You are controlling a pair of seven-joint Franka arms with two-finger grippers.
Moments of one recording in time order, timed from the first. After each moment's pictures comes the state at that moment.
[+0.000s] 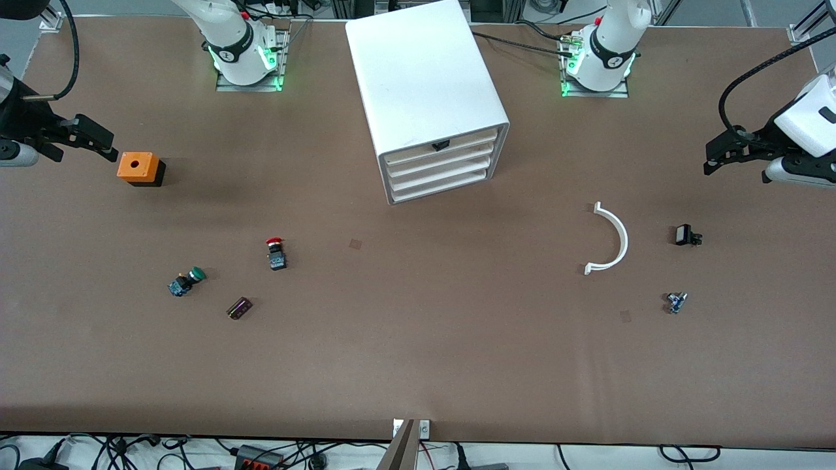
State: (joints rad) left arm -0.02 -0.03 0.02 -1.70 -0.01 1.68 0.14; right arm 0.01 -0.09 -0.04 -1.79 -0.01 1.71 -0.04
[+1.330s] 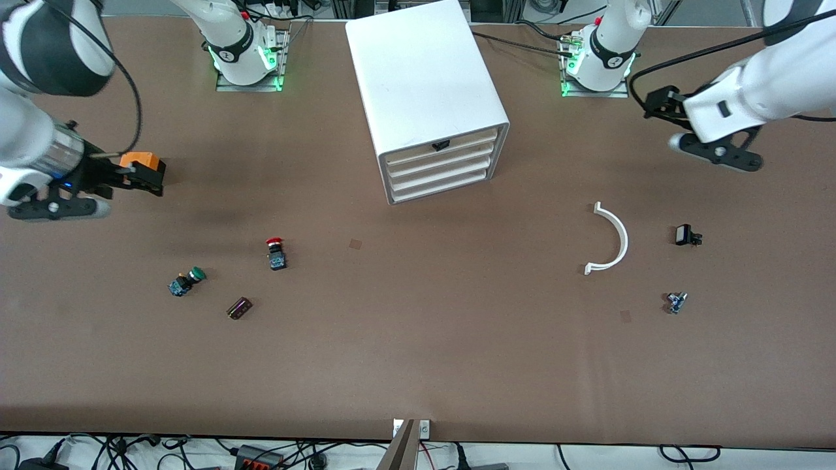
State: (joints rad) left arm -0.15 0.01 0.01 -1.70 -0.10 1.23 0.15; right arm 0.11 0.12 -0.04 -1.75 -0.01 1.78 -0.05
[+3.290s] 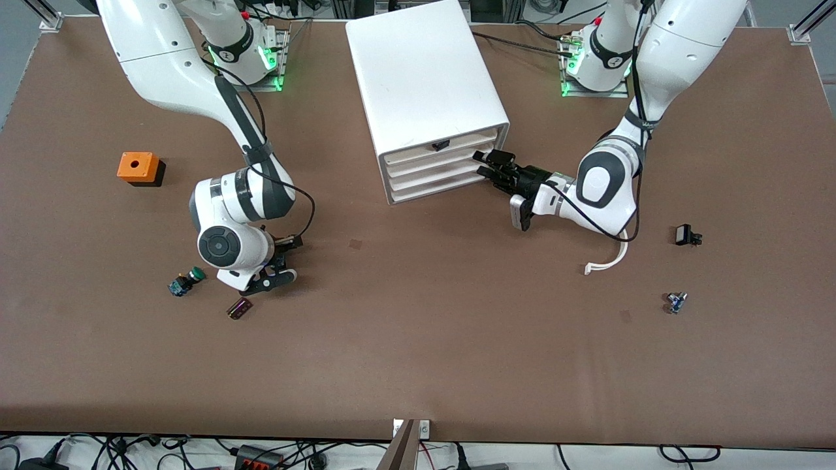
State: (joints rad) left arm -0.14 0.52 -0.17 -2.07 -1.18 1.73 0.99; right arm 0.32 0.69 -0.04 -1.67 0.01 2.10 -0.05
